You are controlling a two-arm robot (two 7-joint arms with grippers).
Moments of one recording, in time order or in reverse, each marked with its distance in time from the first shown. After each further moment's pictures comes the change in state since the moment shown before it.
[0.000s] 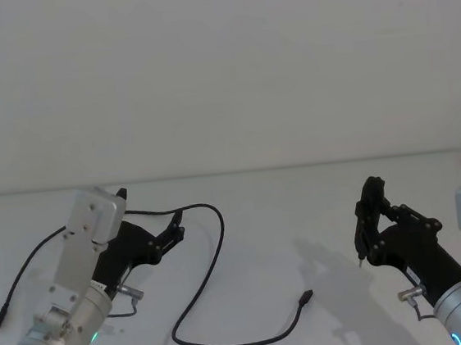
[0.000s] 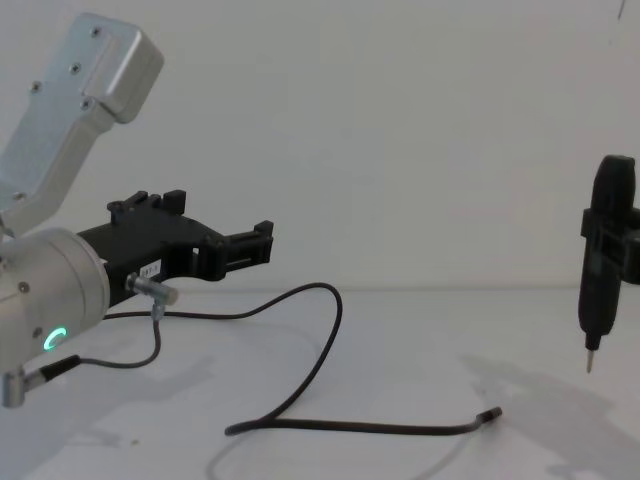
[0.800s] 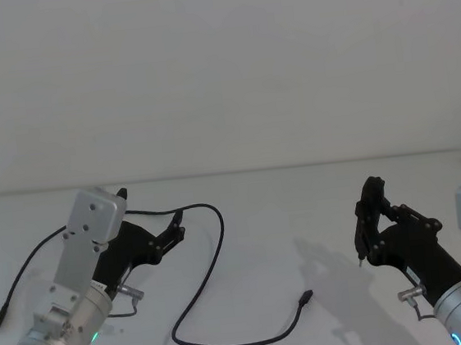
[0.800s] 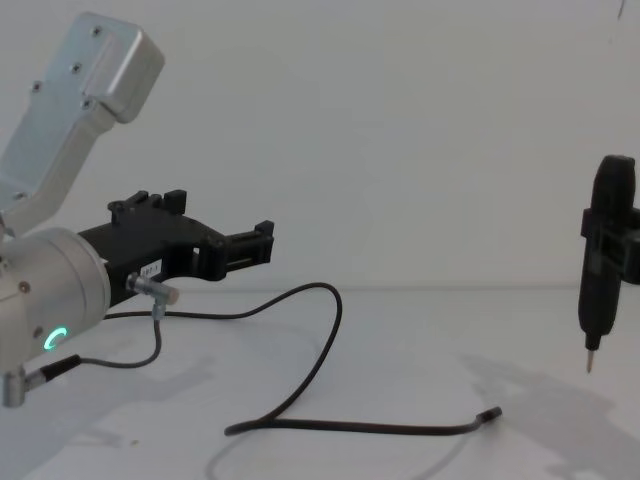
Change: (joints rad) left arm 0.000 0.000 0.001 -0.001 0.001 0.001 0.000; right arm 0.000 0.000 0.000 0.000 0.000 0.000 0.000
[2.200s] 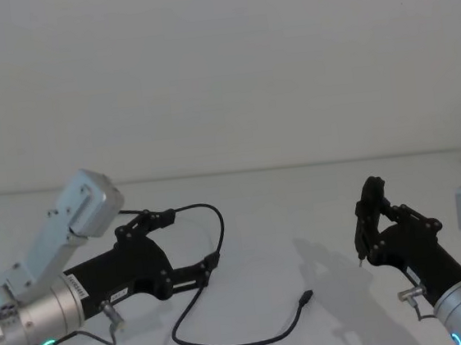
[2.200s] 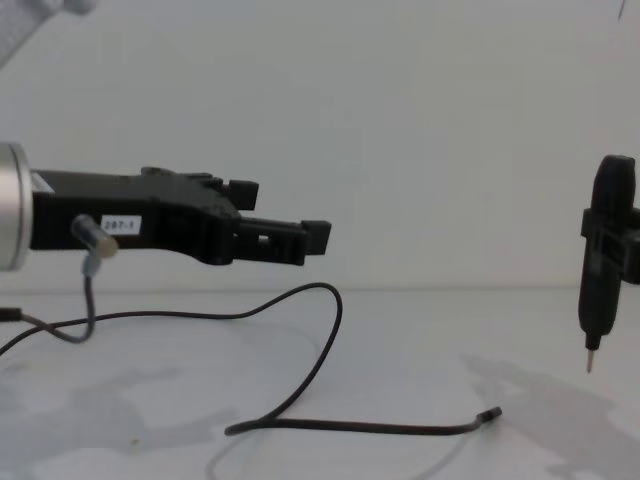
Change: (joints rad) left arm -0.033 0.229 -0.026 -0.205 -0.233 0.221 -0.462; right arm 0.000 0.000 0.000 0.000 0.000 0.000 0.000
